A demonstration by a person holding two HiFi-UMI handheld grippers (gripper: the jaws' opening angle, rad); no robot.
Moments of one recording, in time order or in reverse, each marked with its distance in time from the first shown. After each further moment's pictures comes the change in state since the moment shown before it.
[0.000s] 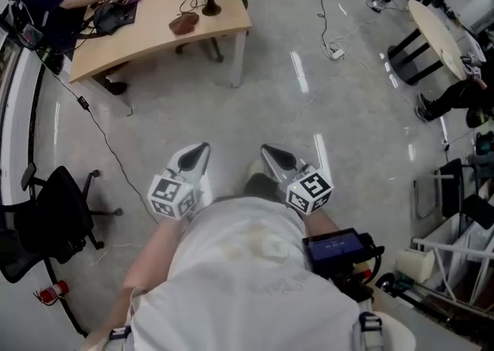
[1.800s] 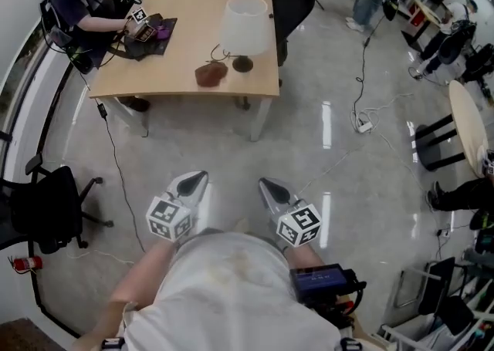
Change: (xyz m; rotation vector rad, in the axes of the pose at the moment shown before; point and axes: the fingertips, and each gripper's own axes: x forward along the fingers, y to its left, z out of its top) left arm 0.144 0.093 0.060 -0.052 0.039 0.219; right arm 0.124 -0.166 0.053 0.086 0.076 0.145
